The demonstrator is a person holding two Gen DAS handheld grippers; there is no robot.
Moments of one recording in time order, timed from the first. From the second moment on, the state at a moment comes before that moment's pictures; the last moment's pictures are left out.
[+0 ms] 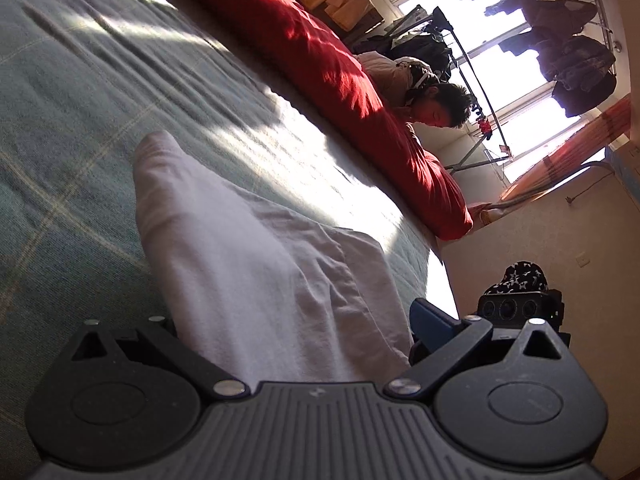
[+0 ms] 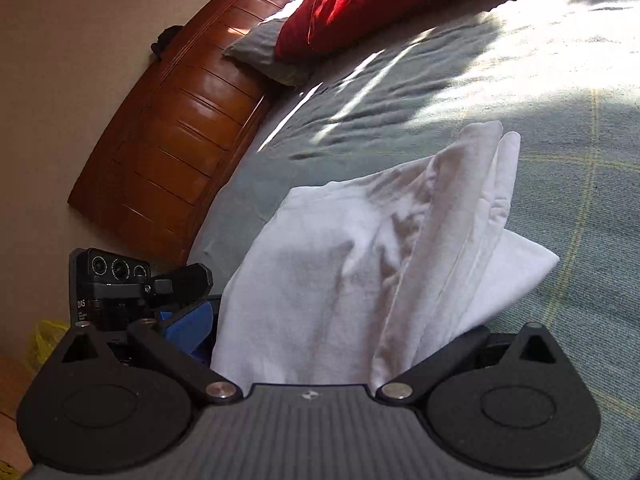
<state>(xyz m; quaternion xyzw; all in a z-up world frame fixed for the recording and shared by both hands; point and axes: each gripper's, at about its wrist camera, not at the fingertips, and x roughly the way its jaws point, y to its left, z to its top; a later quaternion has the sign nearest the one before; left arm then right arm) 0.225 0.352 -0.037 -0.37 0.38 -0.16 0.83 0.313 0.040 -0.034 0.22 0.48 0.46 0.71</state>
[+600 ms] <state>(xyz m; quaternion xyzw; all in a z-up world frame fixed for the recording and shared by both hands) 0.302 0.489 -0.055 -0.36 0.39 -0.04 0.85 0.373 0.210 -0.065 0.14 0.45 0.51 0.72</state>
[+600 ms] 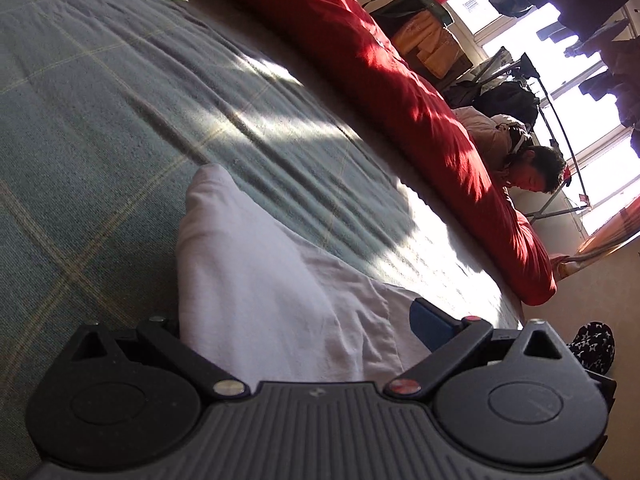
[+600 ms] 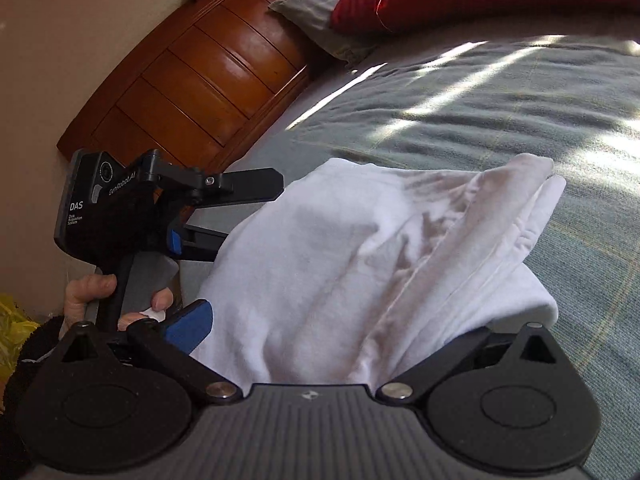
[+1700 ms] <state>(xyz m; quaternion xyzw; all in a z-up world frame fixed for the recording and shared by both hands) 0.318 0.487 -0.074 -0.32 0.36 0.01 0.88 0.419 0.161 -0.083 0.27 0.41 0.50 0.72</state>
